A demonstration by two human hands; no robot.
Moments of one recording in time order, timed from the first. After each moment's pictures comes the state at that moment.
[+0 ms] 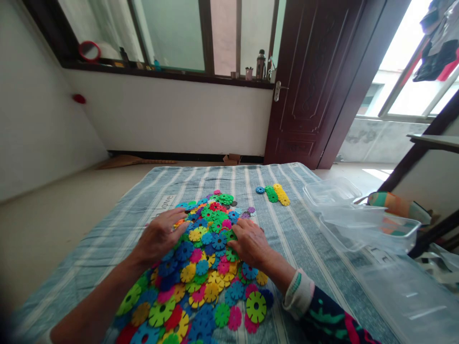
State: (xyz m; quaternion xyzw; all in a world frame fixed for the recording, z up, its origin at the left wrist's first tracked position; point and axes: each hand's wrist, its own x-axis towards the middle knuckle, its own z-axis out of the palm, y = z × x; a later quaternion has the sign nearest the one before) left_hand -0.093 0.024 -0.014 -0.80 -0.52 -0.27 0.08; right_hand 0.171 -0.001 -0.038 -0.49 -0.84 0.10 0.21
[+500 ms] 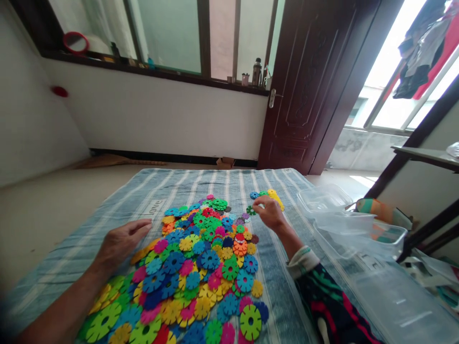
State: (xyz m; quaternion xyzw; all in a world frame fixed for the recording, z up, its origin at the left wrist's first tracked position) left_hand -0.153 0.041 -0.024 -0.61 -0.71 -0.33 -0.11; right_hand 0.240 0.082 -0.023 -0.53 -0.71 0.14 0.44
